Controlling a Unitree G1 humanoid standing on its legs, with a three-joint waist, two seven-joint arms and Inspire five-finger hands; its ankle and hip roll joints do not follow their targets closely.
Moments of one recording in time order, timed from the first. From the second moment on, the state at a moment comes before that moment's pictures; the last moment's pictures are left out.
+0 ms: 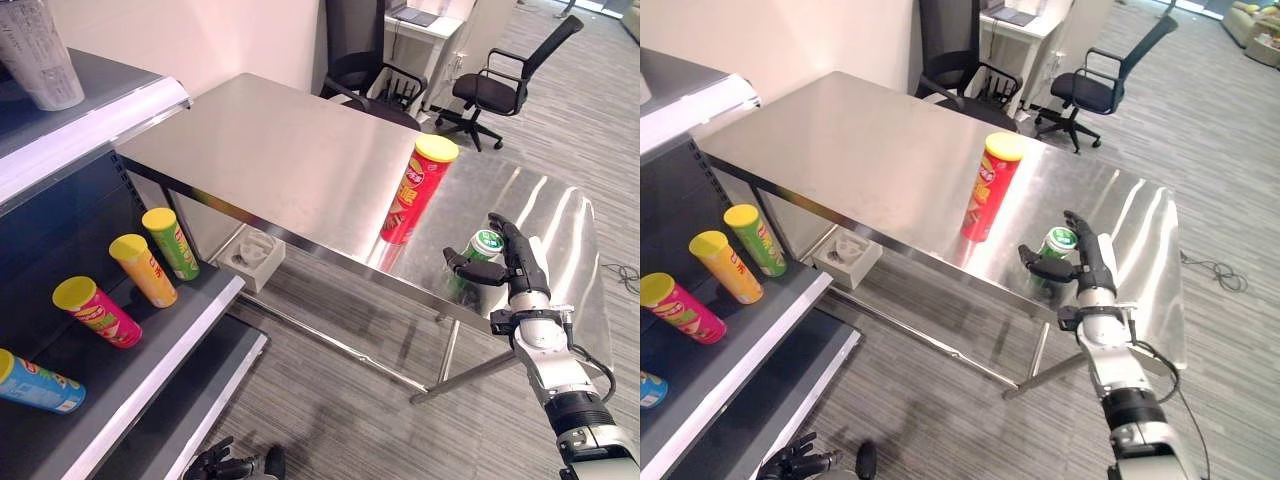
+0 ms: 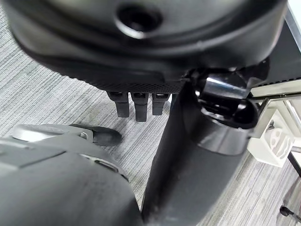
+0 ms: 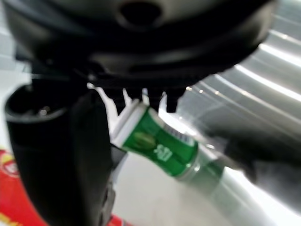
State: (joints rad) left arm 0.06 0.25 -0.10 1.20 -0.41 -0.17 -0.08; right arm -0.38 -0.61 0.08 0.57 0.18 -0.14 -0.21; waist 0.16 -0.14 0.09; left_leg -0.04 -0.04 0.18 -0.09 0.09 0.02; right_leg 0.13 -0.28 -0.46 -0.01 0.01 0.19
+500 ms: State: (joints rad) left arm 0.07 0.24 -0.12 1.20 -0.39 -0.17 -0.06; right arm -0.38 -0.60 0.08 0.58 0.18 -0.13 -0.26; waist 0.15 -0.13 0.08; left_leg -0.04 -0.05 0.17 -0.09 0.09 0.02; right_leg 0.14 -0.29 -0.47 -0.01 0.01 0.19
